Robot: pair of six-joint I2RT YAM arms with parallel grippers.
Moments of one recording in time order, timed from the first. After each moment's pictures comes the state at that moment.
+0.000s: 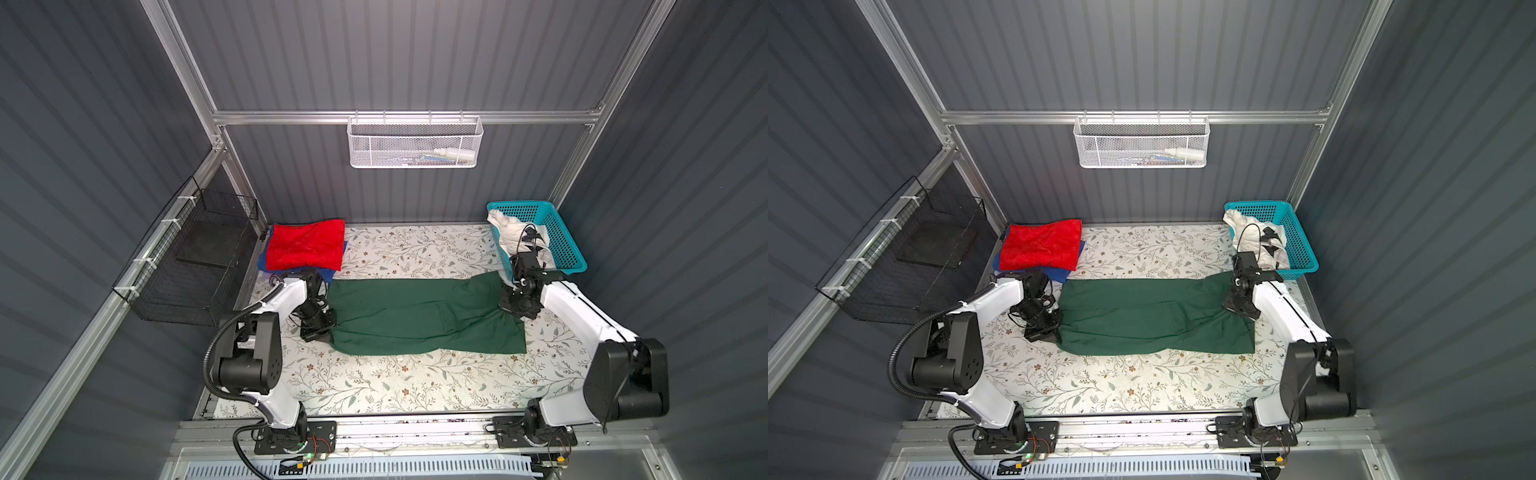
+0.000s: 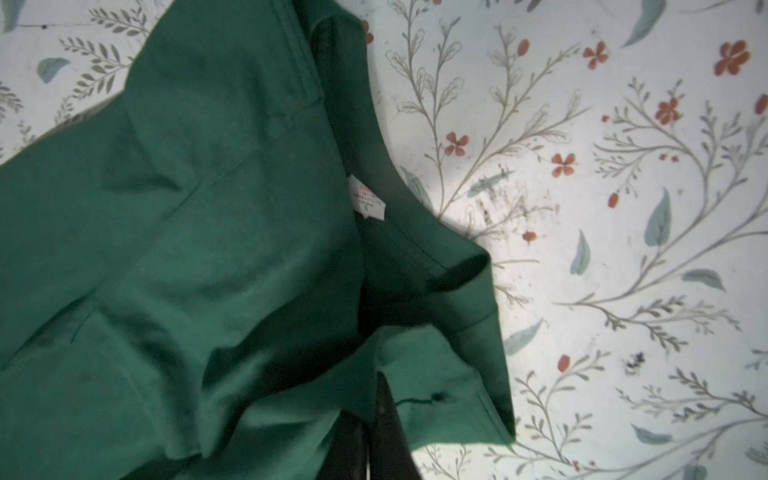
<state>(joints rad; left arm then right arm) -0.11 1.64 1.08 -1.16 0.32 -0.24 0.08 1.39 1.01 -0.87 0.09 0.52</state>
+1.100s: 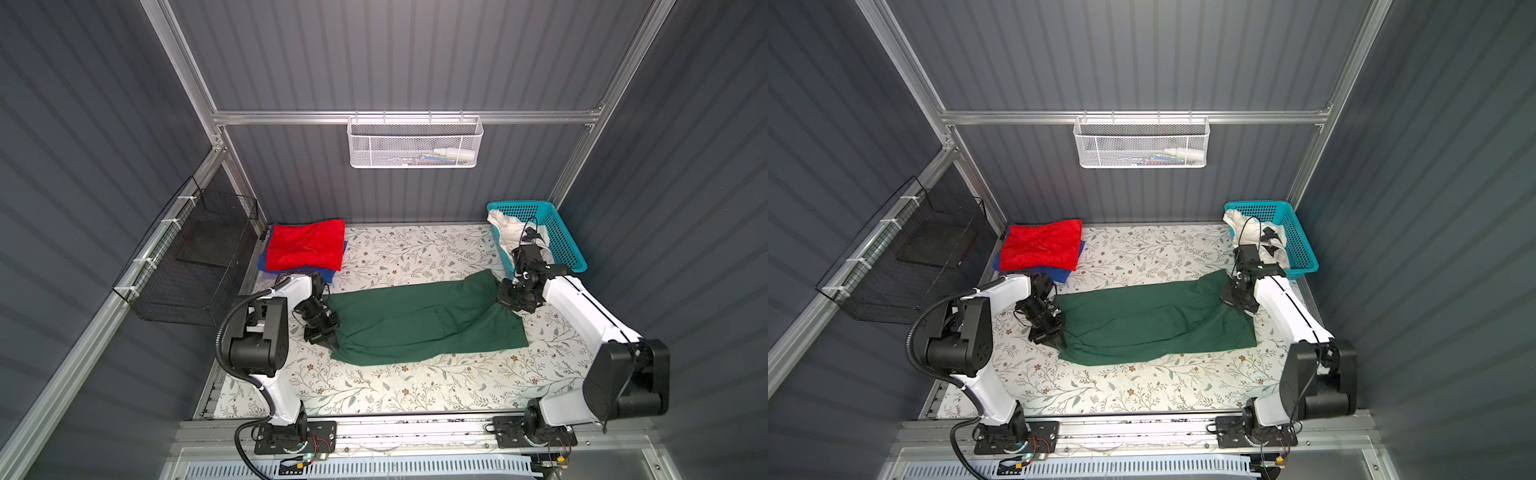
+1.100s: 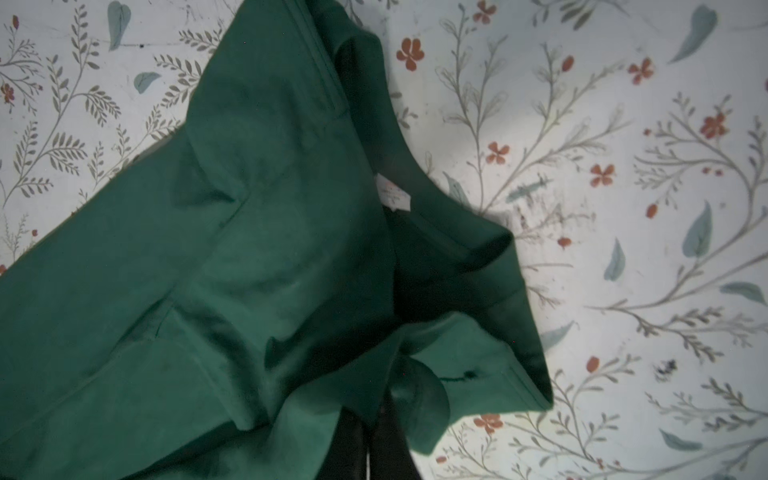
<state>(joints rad) -0.11 1.81 1.16 -1.17 0.36 -0.28 0.08 1.50 1.14 -0.89 0.01 0.50</state>
